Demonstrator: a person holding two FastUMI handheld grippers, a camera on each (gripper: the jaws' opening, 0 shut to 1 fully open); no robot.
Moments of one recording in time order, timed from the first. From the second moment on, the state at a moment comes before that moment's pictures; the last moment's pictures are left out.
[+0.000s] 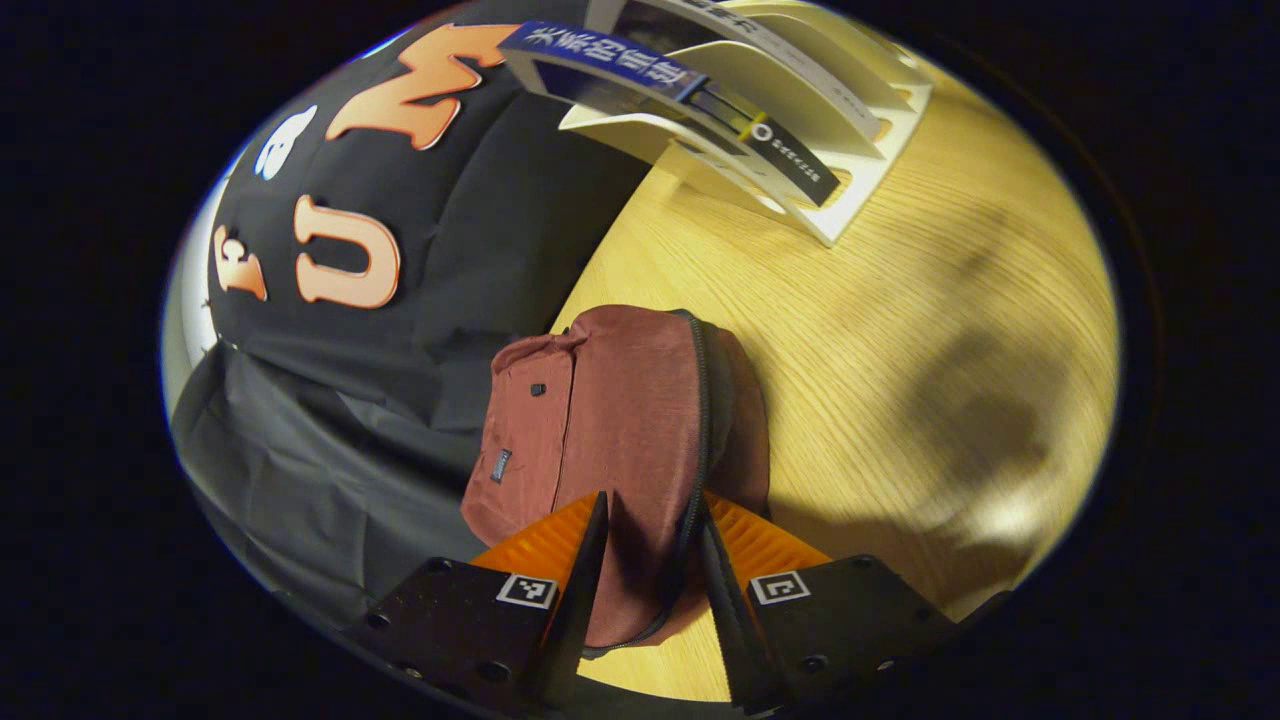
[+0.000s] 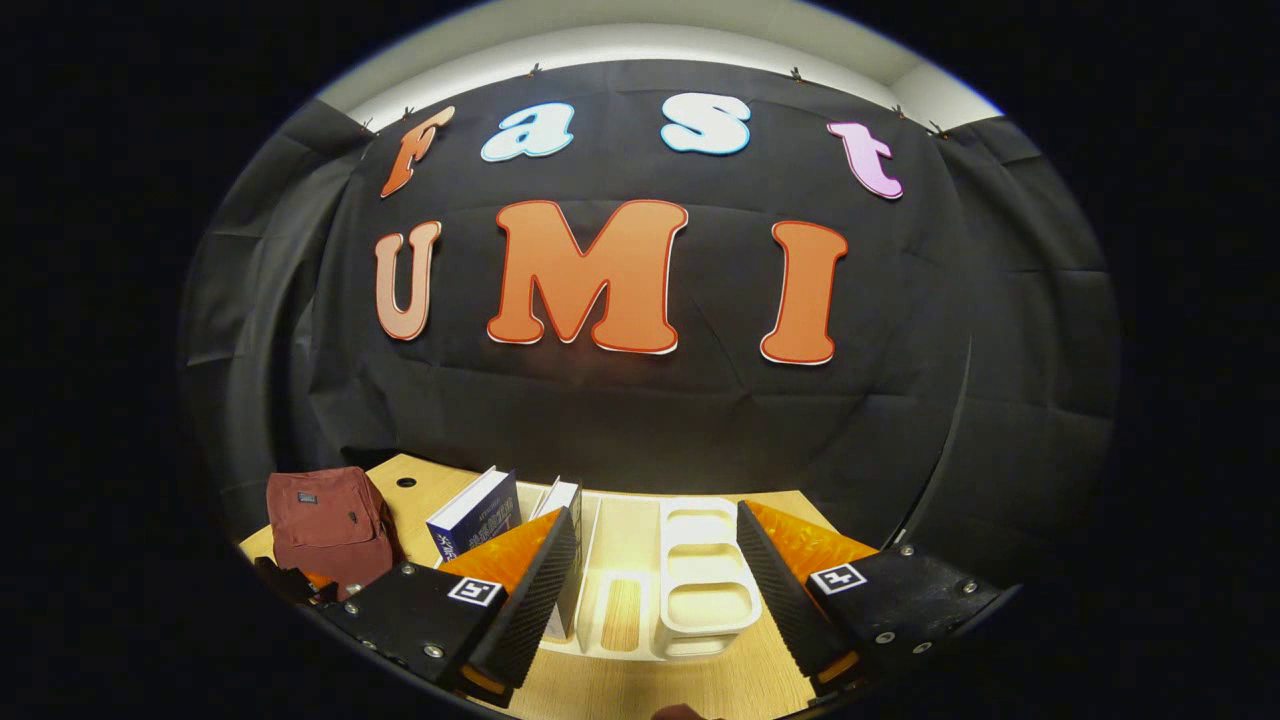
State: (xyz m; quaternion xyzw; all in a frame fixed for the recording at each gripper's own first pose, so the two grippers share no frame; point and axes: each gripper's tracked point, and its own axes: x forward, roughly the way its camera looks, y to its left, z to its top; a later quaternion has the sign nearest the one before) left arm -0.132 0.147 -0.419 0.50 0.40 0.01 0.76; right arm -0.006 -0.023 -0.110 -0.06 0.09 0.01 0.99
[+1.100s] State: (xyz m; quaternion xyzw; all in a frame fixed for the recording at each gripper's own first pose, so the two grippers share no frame) left arm -0.089 0.184 -0.350 0.46 0.42 0.03 0.78; right arm -0.016 -0.049 -0.098 -0.07 0.07 0.02 0.99
